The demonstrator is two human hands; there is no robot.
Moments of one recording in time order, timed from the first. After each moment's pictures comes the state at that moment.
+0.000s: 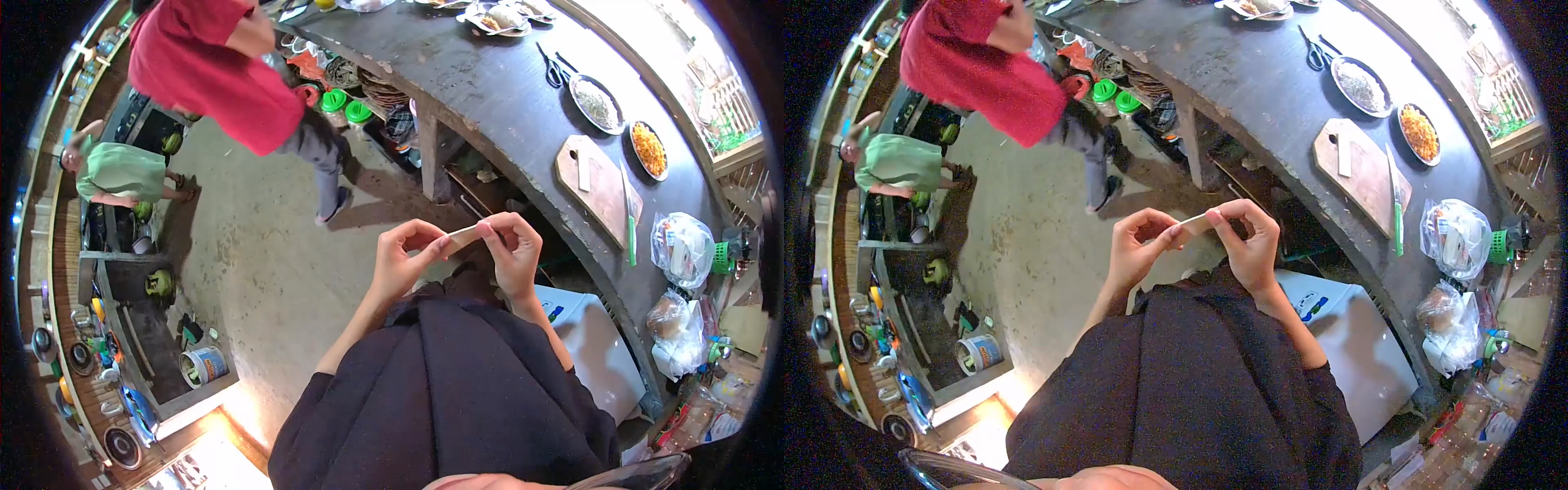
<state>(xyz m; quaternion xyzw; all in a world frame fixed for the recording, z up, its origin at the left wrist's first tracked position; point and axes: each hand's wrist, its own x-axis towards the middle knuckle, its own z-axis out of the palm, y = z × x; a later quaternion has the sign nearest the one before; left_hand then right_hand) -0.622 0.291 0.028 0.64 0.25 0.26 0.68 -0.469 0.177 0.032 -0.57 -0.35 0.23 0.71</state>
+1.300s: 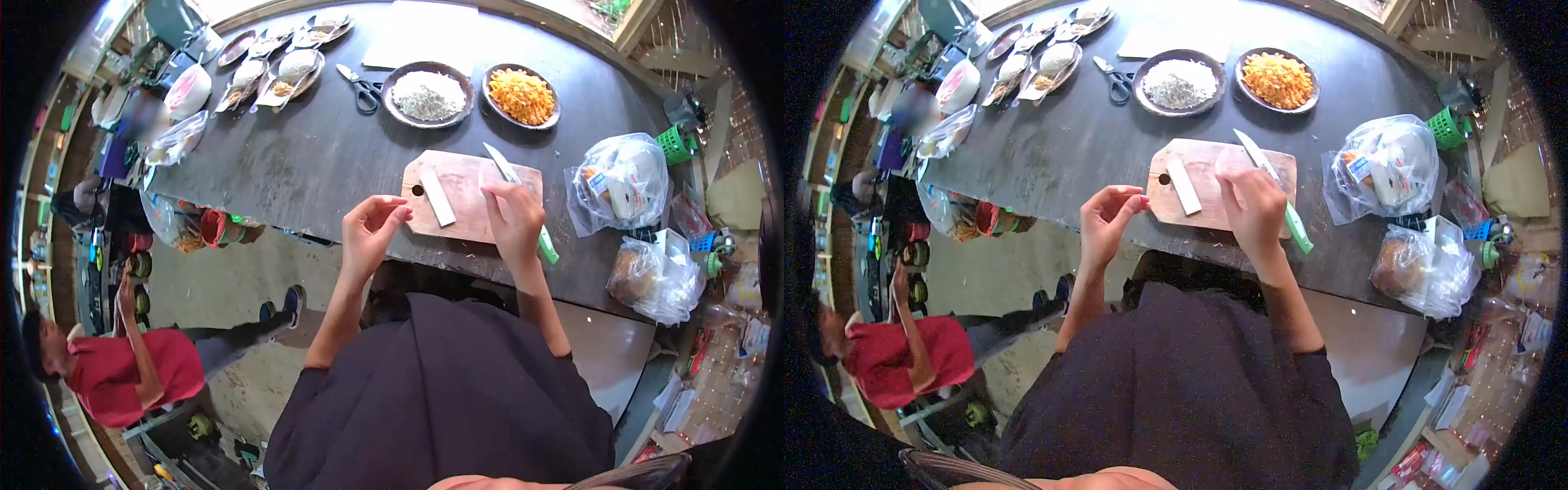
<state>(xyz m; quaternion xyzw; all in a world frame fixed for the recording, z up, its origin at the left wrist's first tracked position) -0.315 0.294 0.008 0.67 0.09 0.15 0.72 -0.210 0.080 0.022 -0.79 -0.28 -0.18 0.52</state>
